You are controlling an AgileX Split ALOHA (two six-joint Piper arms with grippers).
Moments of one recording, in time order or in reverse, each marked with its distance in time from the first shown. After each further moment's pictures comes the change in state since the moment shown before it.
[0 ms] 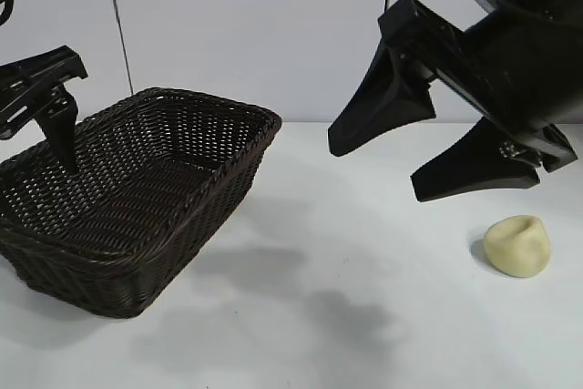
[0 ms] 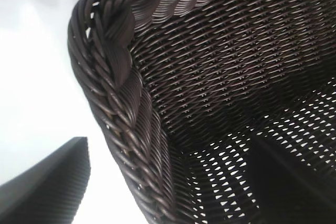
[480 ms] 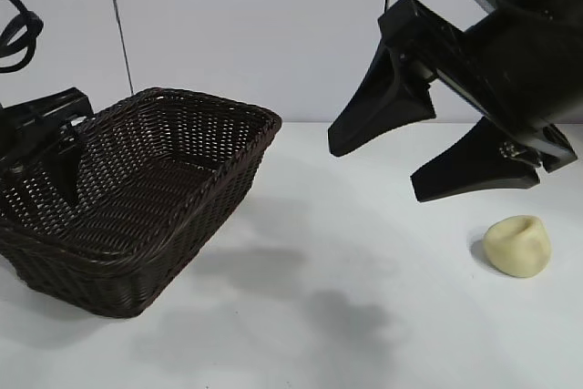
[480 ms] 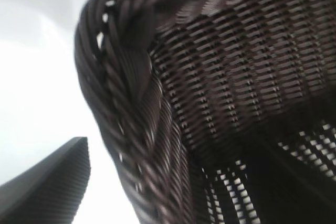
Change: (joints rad) left arm 0.038 0.119 0.000 -0.003 -0.037 -0.011; right arm 0.000 0.000 0.000 0.000 0.000 0.000
